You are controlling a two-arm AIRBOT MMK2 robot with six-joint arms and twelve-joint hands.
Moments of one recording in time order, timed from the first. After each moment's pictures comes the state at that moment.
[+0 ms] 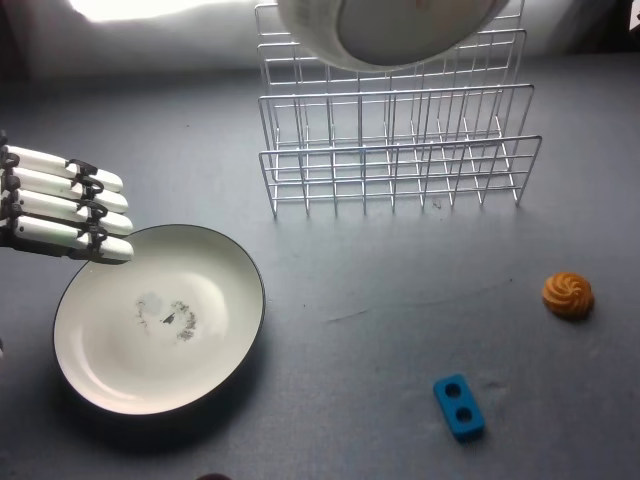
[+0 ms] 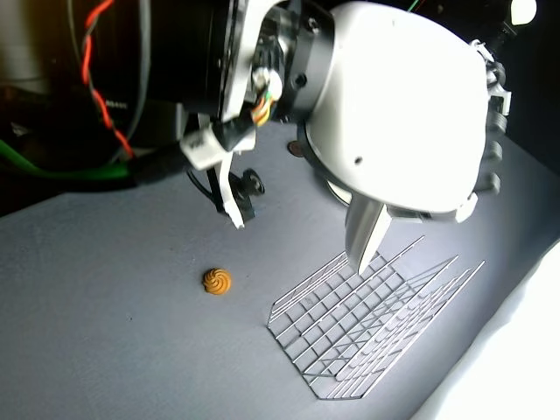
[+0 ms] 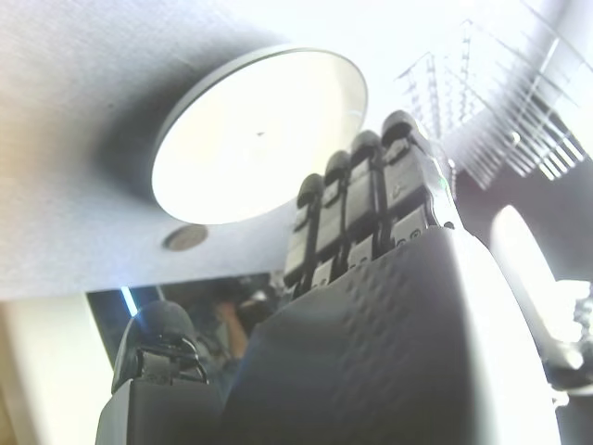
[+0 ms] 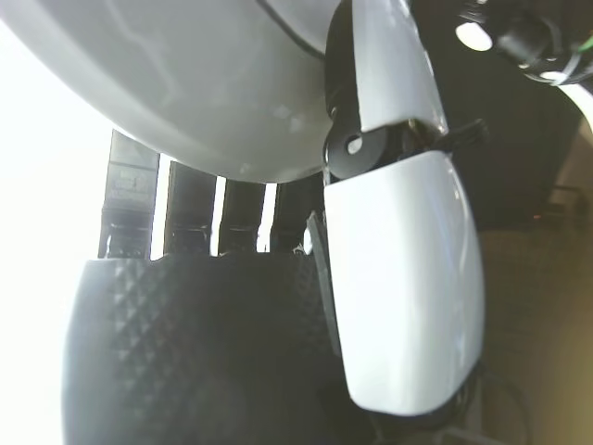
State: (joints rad) left arm 0.76 -0.93 1.67 1.47 -1.16 -0.05; right arm 0.03 -1.08 1.28 -1.83 0.31 1.28
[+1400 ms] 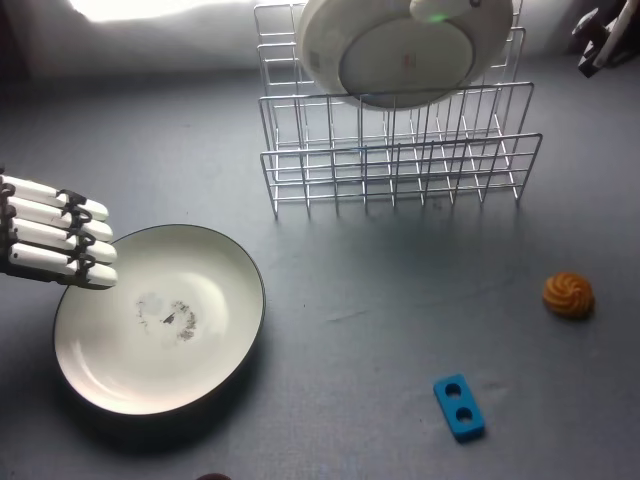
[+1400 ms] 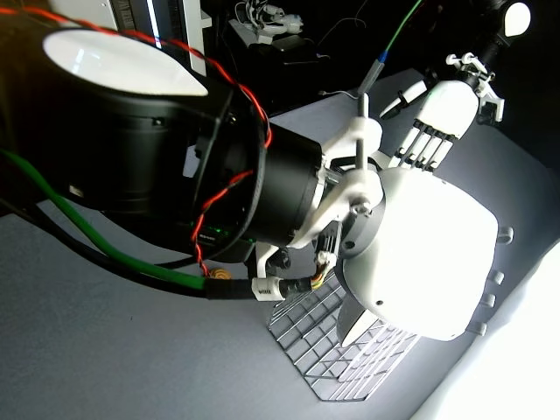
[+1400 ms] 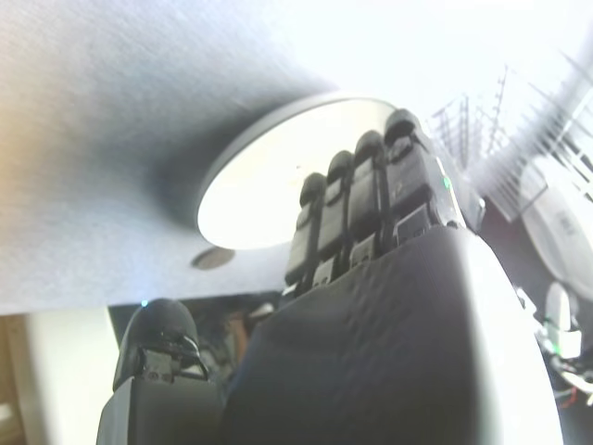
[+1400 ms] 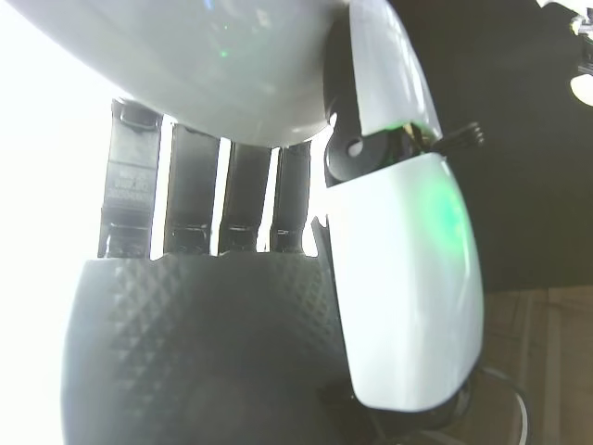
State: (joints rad) left arm 0.85 -0.96 1.72 1.47 -1.14 -0.04; right arm -0.13 -1.24 1.50 -1.80 0.21 1.29
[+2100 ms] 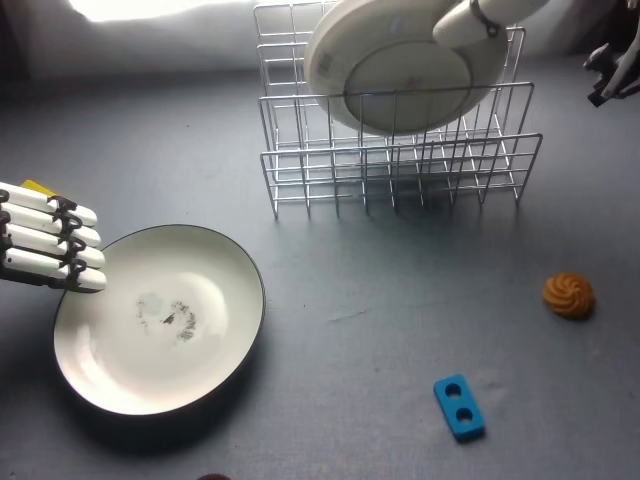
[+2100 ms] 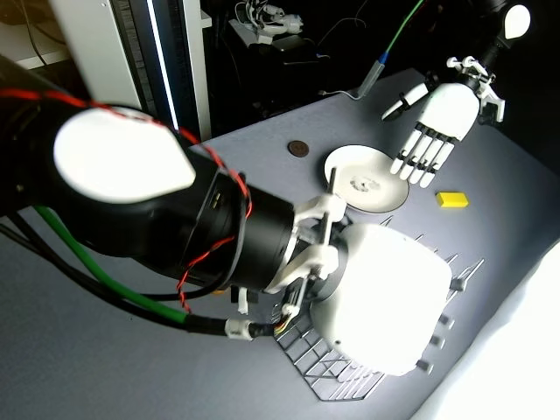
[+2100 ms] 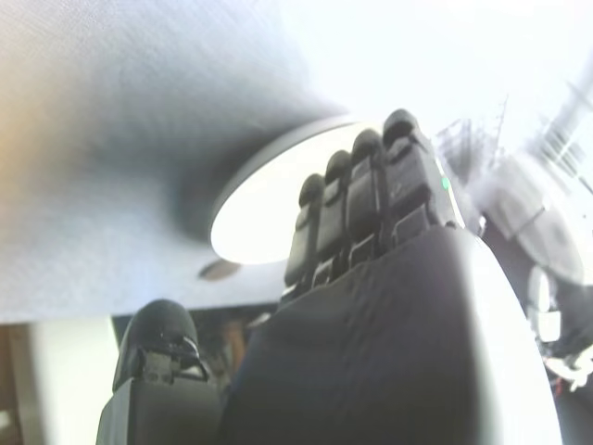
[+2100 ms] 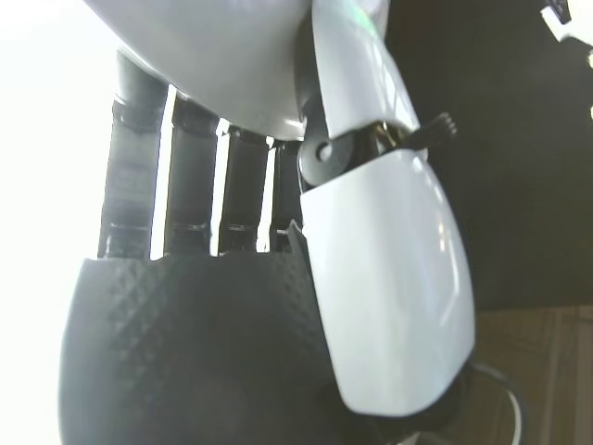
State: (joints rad) left arm 0.88 -0.98 1.75 1.46 -1.12 -0.04; right arm -0.22 -1.26 1.54 -1.53 0.18 1.03
